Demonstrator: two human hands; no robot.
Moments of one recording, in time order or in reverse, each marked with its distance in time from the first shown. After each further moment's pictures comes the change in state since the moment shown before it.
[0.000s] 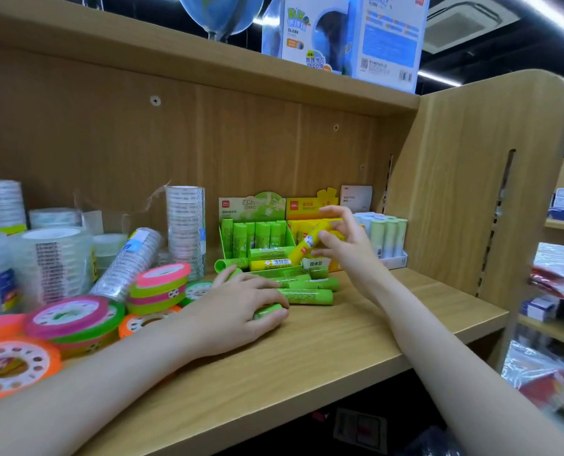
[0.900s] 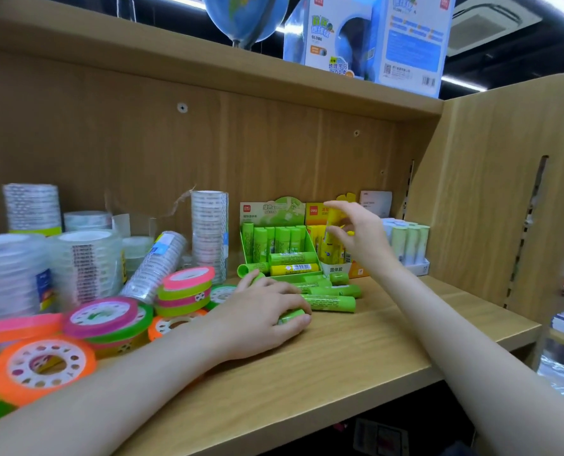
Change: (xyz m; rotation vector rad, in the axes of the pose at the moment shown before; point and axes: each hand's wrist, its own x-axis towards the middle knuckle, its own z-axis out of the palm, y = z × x) left_hand -0.002 0.002 -0.003 -0.017 0.011 -0.006; right_hand 0.039 0.005 0.002 -0.752 0.068 -0.355
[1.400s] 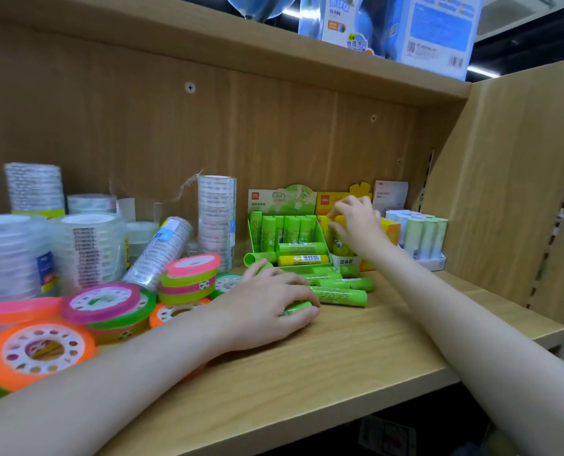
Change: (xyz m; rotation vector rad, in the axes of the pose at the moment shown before) left_hand 0.002 -0.002 0.001 -0.019 0.010 0.011; right_hand 0.020 0.009 0.026 -0.430 -0.215 0.077
